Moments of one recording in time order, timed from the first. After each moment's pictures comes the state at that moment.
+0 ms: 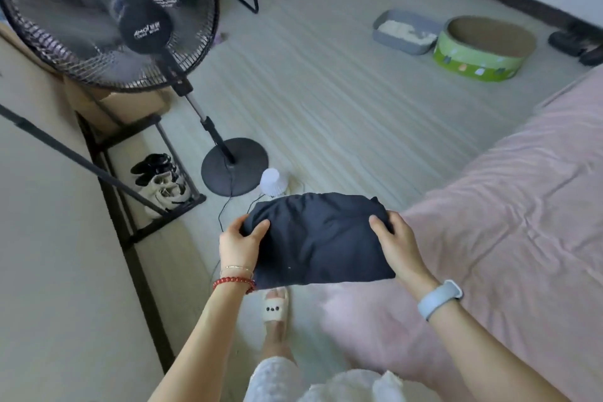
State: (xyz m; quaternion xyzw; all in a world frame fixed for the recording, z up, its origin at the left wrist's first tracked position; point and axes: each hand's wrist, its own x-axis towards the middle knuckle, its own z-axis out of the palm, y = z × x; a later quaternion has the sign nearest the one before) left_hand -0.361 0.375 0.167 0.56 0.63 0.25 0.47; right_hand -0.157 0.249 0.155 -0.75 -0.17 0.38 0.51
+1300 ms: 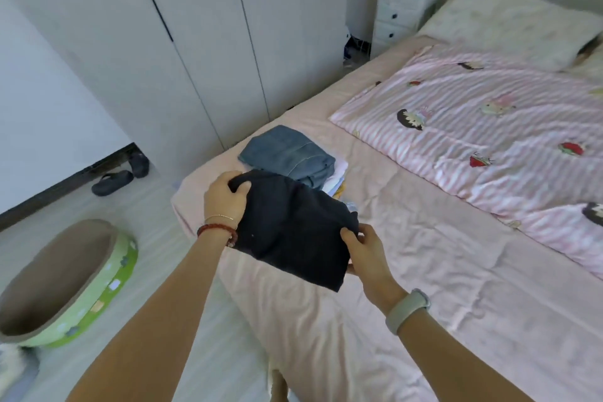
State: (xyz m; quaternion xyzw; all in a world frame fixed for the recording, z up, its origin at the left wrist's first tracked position) left_hand 0.671 0.300 0.239 0.90 -0.13 -0.05 0.40; right_hand 0.474 0.181 0.198 -0.54 0.42 -0.14 0.72
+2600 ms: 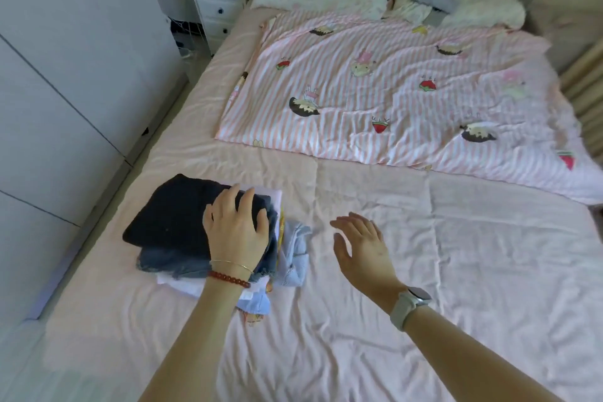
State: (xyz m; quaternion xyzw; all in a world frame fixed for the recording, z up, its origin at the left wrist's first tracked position) left_hand 0.778 0.140 0.185 0.79 -0.57 0.01 0.21; right_hand 0.572 0.113 0.170 -0.79 0.54 -0.19 0.22
